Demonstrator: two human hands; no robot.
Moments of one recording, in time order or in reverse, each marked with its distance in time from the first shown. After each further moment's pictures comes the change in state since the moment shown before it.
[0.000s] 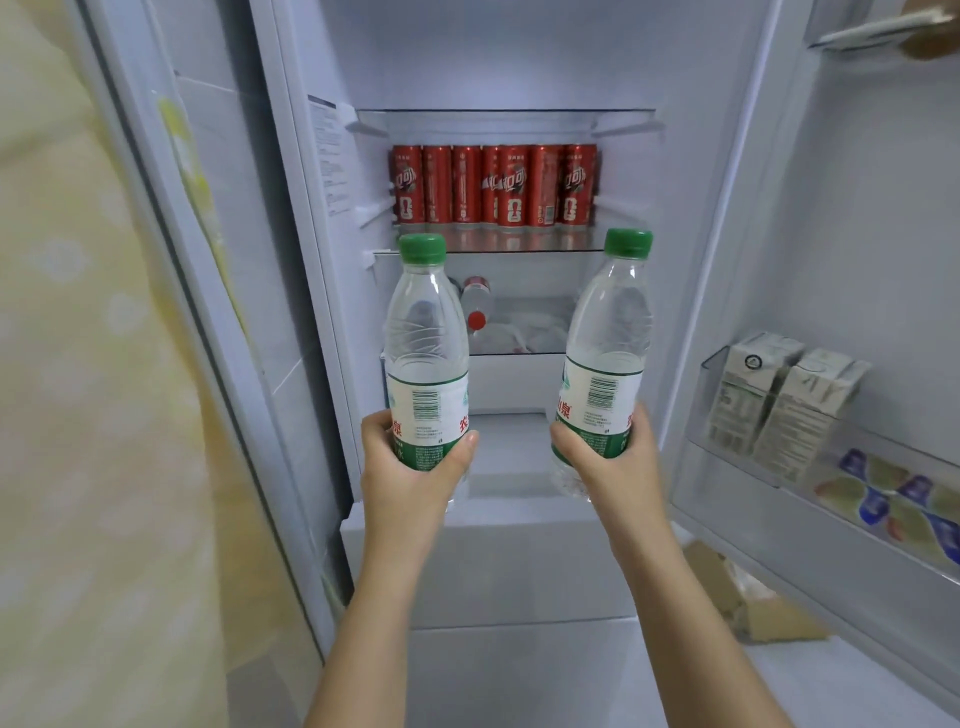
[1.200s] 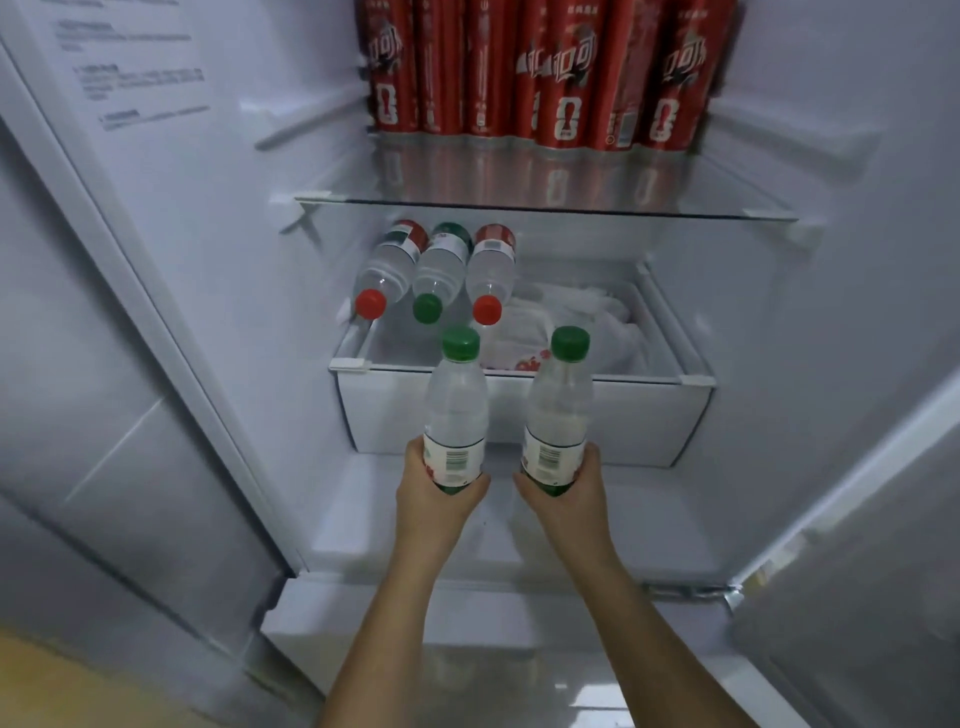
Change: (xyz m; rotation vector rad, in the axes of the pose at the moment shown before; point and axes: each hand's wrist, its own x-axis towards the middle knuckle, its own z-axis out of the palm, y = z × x) left_hand 0.171 -0.186 0.113 0.219 -0.084 -0.336; right_hand 0.180 0.215 0.070 -0.193 -0.153 0.254
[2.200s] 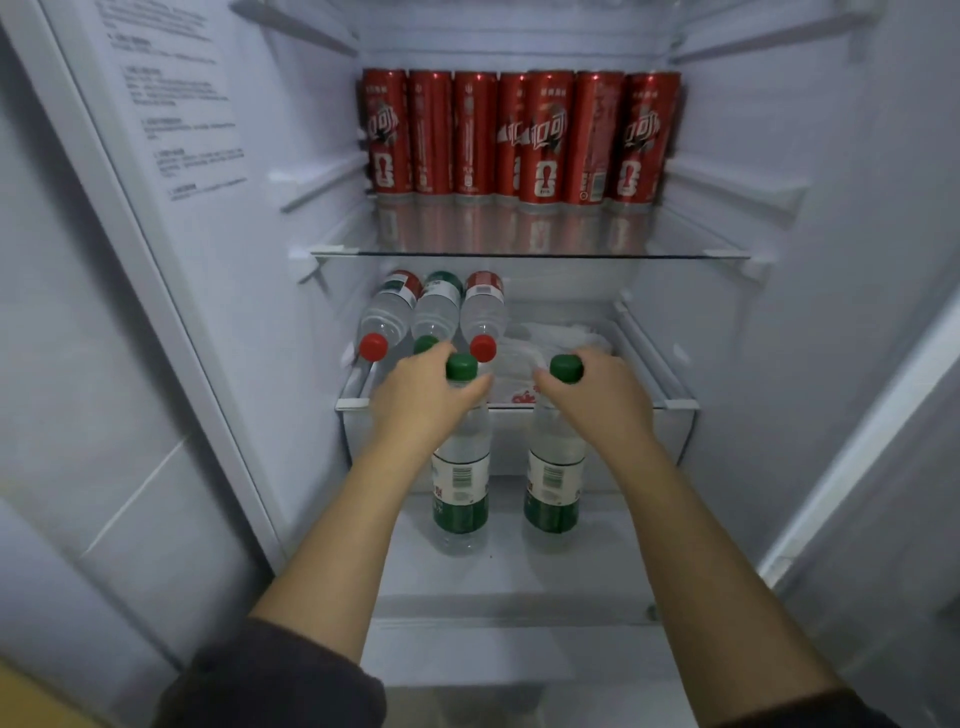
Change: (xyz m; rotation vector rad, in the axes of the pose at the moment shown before) left_hand 0.060 0.125 -0.030 0.619 -0.031 0.453; right_hand 0.063 -0.133 -0.017 -0.753 0.083 -0.233
